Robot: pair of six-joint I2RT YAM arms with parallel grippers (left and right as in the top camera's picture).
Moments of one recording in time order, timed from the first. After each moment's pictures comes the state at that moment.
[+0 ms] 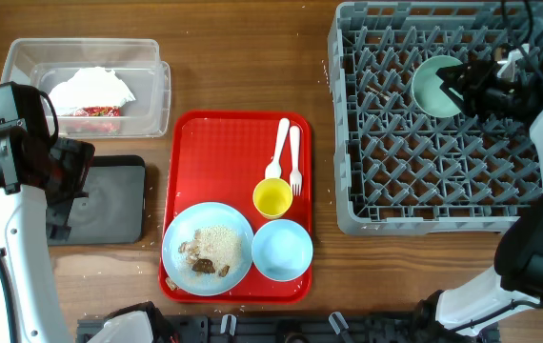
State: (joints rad) left arm 0.26 1.31 1.47 -1.53 -0.18 -1.08; right arm -0.40 1.82 1.34 -0.52 -0.88 0.46
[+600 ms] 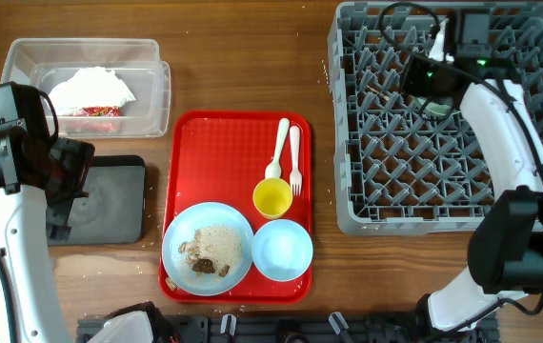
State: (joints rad) left arm 0.26 1.31 1.47 -1.53 -0.18 -1.08; right arm -0.02 1.82 1.48 -0.70 -0.03 0.27
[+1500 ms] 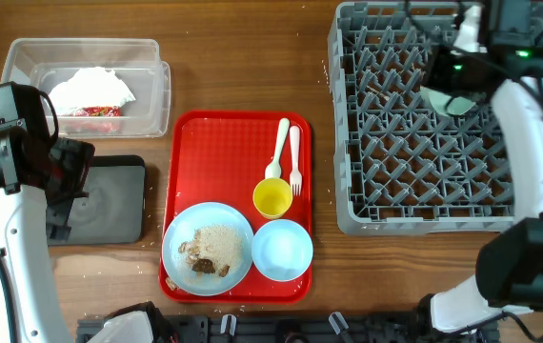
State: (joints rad) left arm 0.26 1.31 1.47 -1.53 -0.18 -1.08; right arm -0.13 1.74 1.61 -0.91 -0.28 0.20
